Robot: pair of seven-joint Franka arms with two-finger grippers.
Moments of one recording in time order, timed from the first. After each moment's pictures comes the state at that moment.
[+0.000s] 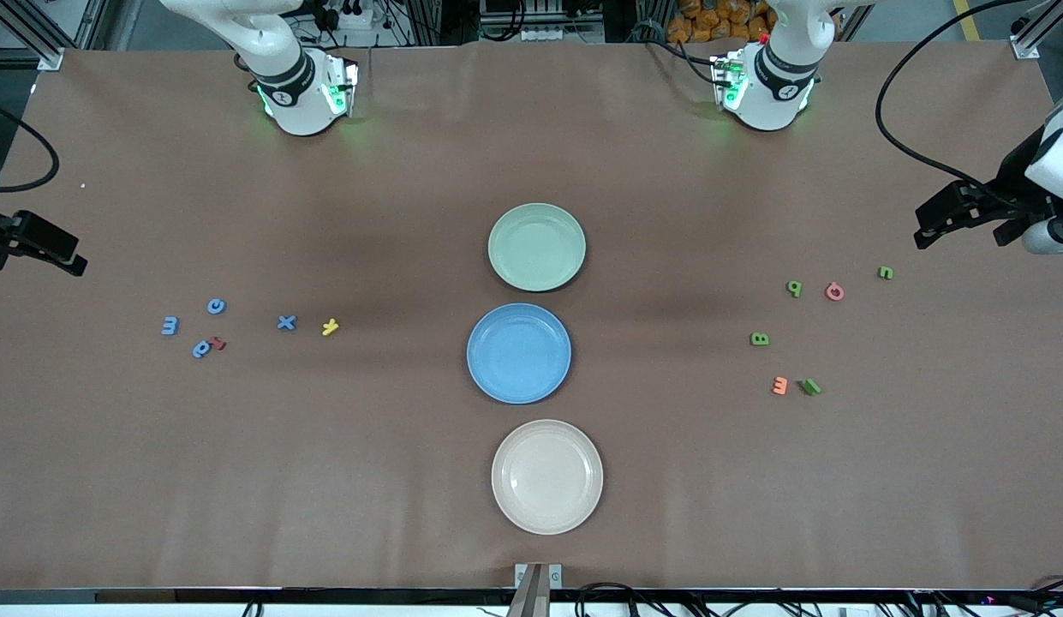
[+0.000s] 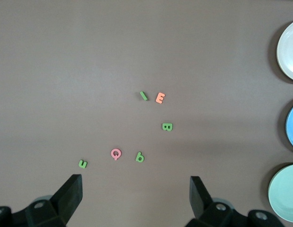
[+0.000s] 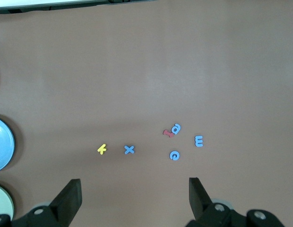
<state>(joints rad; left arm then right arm) 0.07 -0.01 -0.14 -1.60 0.01 1.67 -0.10 0.02 0.12 -0.08 -1.39 0.00 1.57 0.04</state>
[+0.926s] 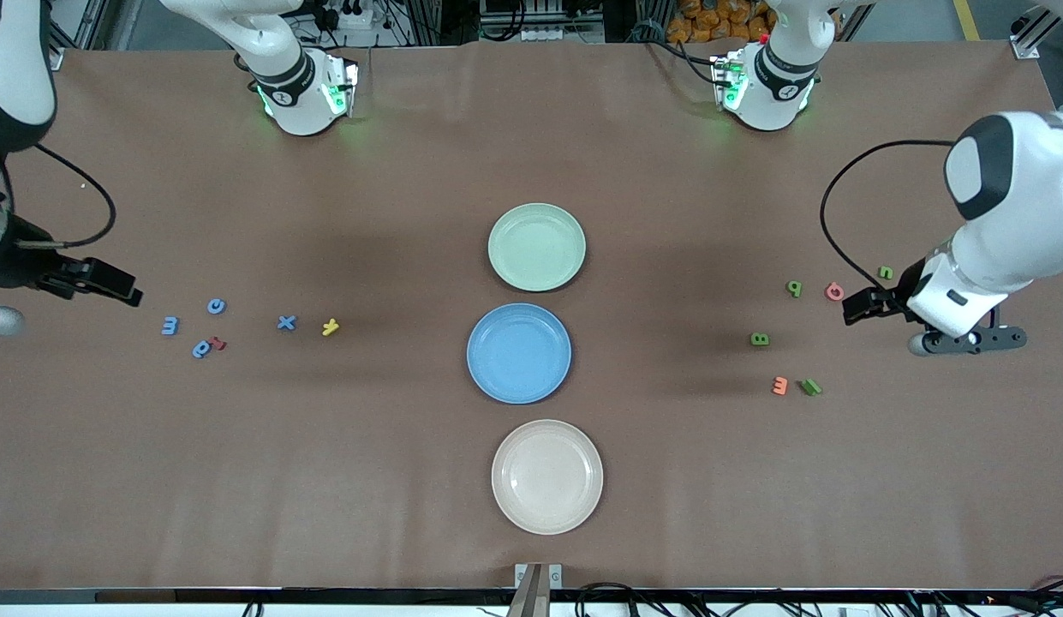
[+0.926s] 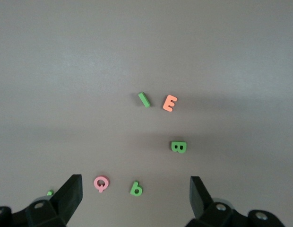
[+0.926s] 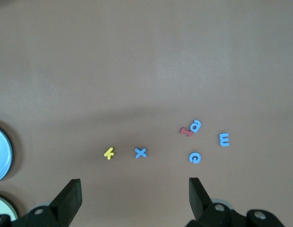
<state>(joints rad) 0.10 0.19 -0.14 -1.87 0.01 2.05 -0.10 0.02 0.13 -0.08 -1.61 0.06 1.76 0.07</state>
